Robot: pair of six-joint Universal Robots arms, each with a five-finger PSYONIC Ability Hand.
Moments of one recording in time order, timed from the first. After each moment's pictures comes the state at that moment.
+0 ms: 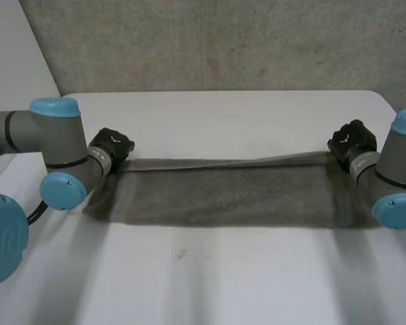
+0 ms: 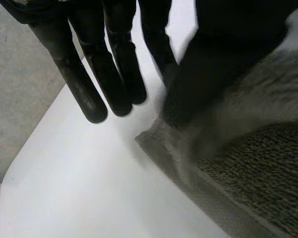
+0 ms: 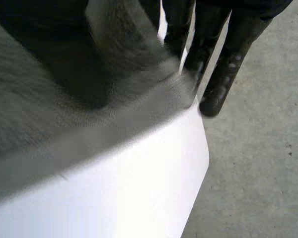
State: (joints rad) left arm 4.41 -2.52 -0.83 2.95 -1.54 3.84; right arm 1.74 -0.83 1.24 -0.15 1.53 2.06; left_hand 1.19 1.20 1.20 1.21 1.03; right_hand 0.96 1.13 1.14 1.14 0.96
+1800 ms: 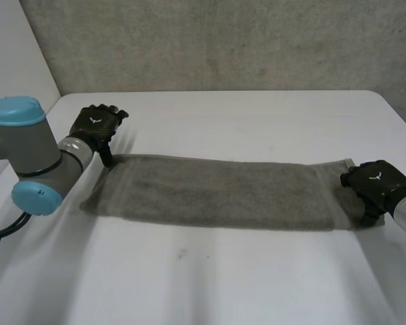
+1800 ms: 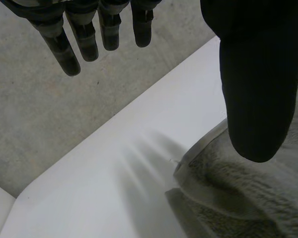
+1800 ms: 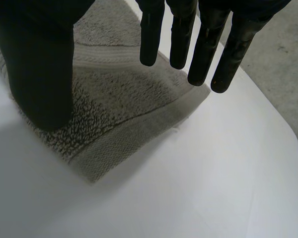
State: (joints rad) left arm 4.48 -2.31 -1.15 3.28 -1.41 3.53; right arm 1.49 -1.16 1.78 -0.15 1.17 2.36; left_hand 0.18 0.18 0.18 0.18 0.03; right_hand 0.37 0.42 0.44 0.44 0.26
